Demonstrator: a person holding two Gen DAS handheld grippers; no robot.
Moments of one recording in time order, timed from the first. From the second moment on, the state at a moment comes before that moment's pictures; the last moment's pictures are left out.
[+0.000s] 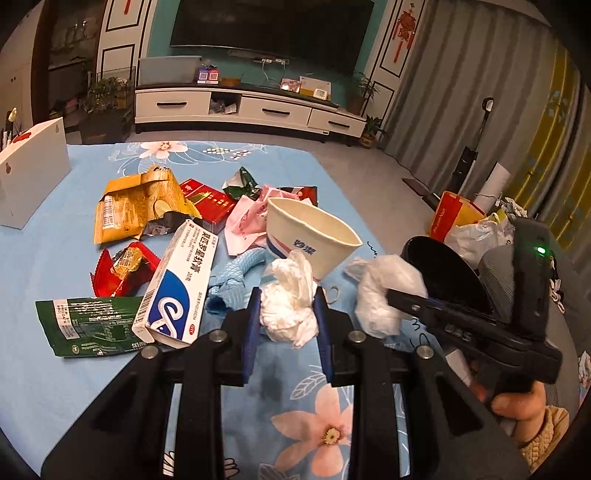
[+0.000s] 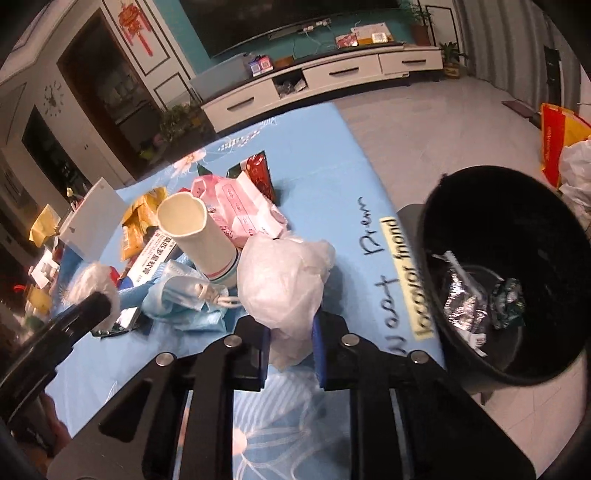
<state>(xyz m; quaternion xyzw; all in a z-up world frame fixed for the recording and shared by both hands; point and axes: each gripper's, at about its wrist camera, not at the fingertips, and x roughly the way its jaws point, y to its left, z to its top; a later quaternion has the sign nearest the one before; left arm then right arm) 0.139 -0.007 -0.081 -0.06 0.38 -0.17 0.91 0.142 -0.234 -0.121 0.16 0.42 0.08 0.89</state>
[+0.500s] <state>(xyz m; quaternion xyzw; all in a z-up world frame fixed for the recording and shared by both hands) 0.121 -0.053 -0.065 -0.01 0.37 -0.19 0.91 0.070 -0.295 -0.084 0.19 0.37 0.03 0.91</state>
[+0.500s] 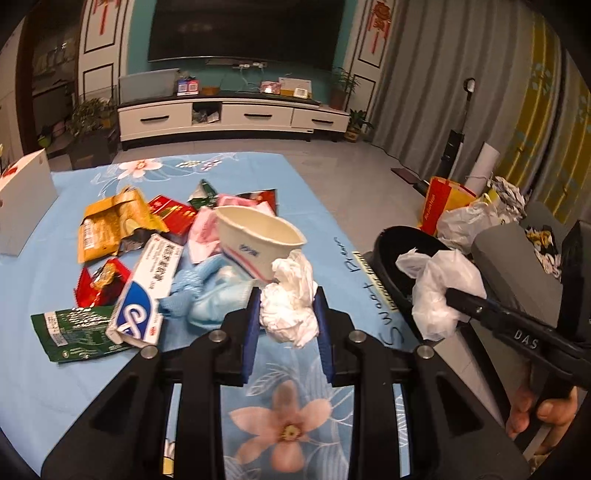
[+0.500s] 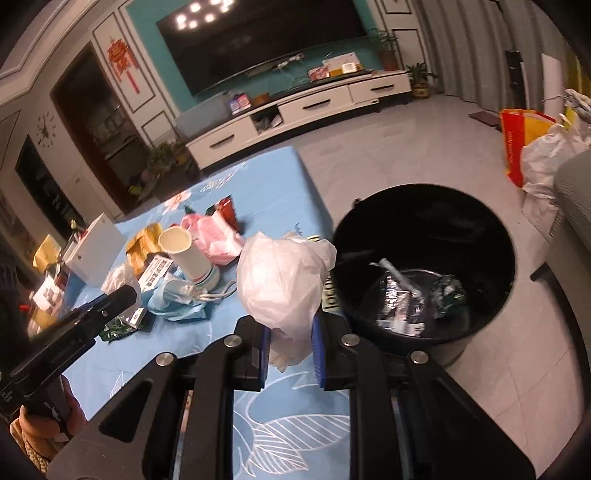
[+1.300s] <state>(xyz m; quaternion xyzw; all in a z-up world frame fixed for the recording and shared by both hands) 0.132 -0.196 -0.059 0.05 0.37 -0.30 0.88 0.038 -0.393 -0.097 0.27 0.32 -0.05 0.91</state>
